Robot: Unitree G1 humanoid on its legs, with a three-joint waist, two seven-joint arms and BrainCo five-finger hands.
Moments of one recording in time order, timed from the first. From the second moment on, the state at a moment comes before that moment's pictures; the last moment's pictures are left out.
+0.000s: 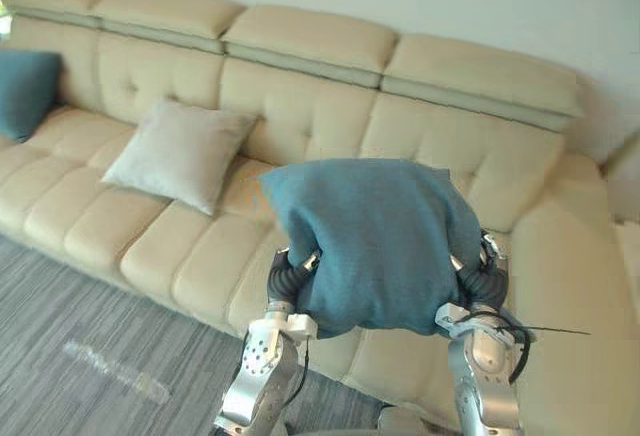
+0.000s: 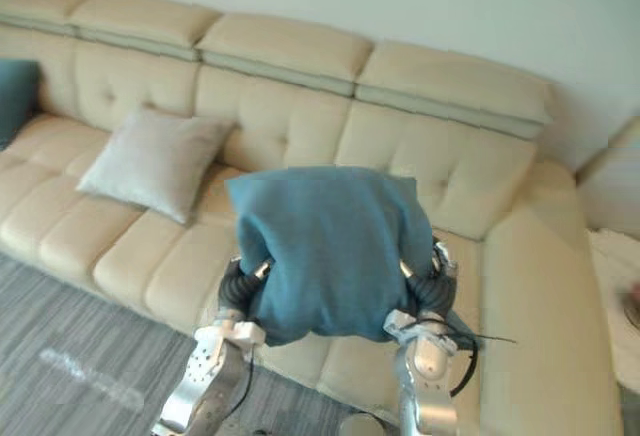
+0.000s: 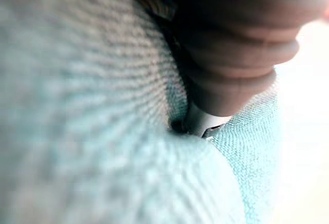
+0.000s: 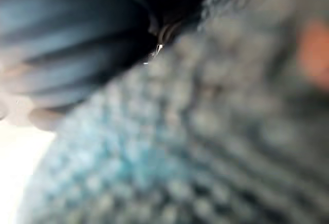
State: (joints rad) left arm 0.12 0.11 -0.41 -0.01 -0.42 -0.21 0.25; right arm 0.11 -0.02 -0.03 0.06 0.17 -0.19 -0.29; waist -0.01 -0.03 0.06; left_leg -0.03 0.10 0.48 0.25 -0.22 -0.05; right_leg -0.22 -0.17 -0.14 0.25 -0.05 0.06
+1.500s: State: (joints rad) left arm -0.32 0.19 -0.35 0.07 -0.28 -0.21 0.41; right arm -0.37 -0.17 0.01 0.17 -0.09 -0.14 -0.46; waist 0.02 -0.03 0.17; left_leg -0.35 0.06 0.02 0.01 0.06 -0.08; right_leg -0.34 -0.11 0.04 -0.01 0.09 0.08
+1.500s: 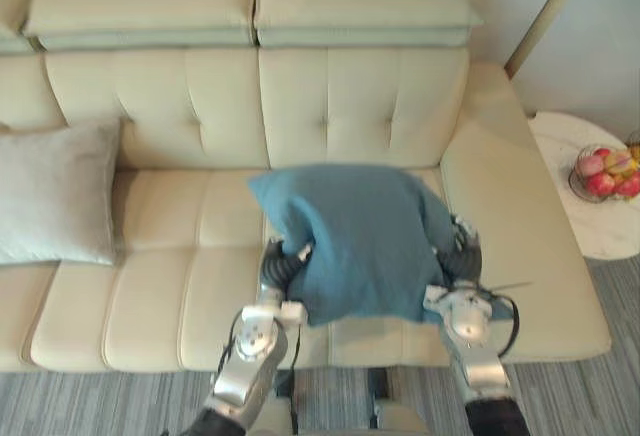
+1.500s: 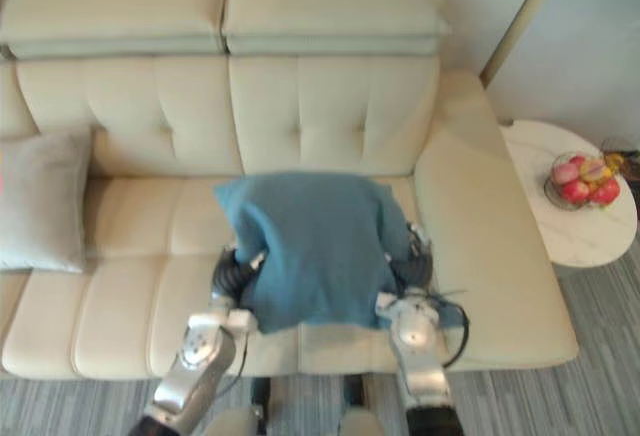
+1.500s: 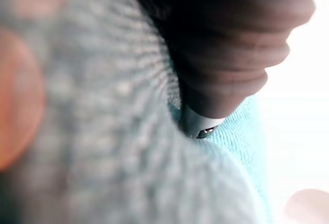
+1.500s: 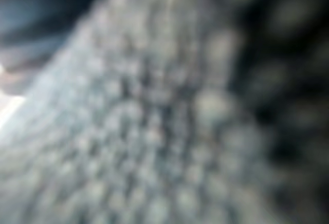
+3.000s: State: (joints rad) left arm -1.10 0.29 0.07 0.71 -0.26 -0.17 0.43; right arm -0.99 -0.33 -0.20 0.40 0.16 -0.11 -0.52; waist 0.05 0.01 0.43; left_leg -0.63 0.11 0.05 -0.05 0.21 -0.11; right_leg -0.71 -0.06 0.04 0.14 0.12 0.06
